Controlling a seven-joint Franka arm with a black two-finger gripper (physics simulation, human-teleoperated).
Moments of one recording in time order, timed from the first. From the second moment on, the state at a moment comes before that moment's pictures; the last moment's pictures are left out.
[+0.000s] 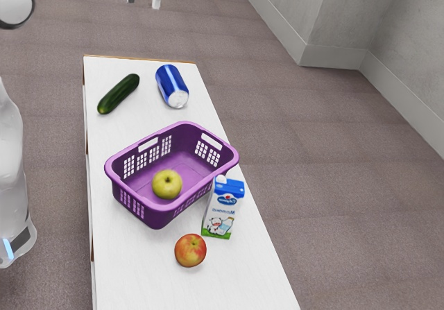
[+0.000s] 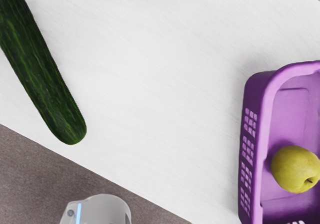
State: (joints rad) arm 0.05 -0.19 0.58 -1.43 -0.14 1.03 -0.04
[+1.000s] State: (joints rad) arm -0.80 -0.01 0.86 -1.23 0.06 1.25 -0.13
